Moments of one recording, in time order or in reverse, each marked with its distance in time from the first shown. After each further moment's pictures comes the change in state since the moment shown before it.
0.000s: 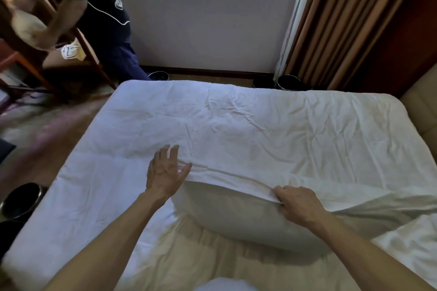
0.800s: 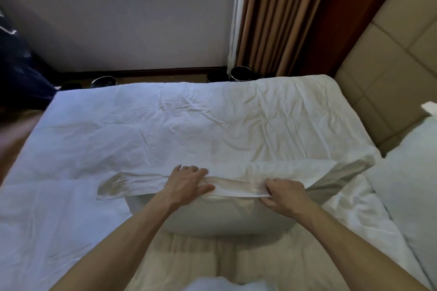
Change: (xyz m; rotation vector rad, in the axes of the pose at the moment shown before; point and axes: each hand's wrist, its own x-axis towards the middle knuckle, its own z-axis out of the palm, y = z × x) left_hand 0.003 0.141 0.052 0.147 -0.443 0.566; right_hand -0.059 0.052 0.013 0.104 0.054 0.218
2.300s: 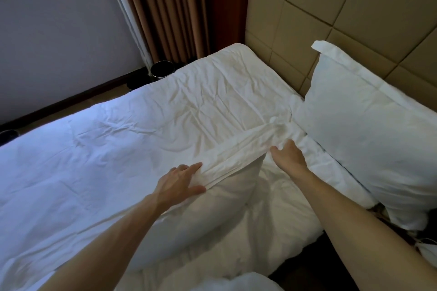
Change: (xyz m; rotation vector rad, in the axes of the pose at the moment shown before) left_hand 0.107 0.144 0.002 -0.002 -0.198 0.262; right_hand -0.070 0.156 -0.002 0.927 0.201 1.199
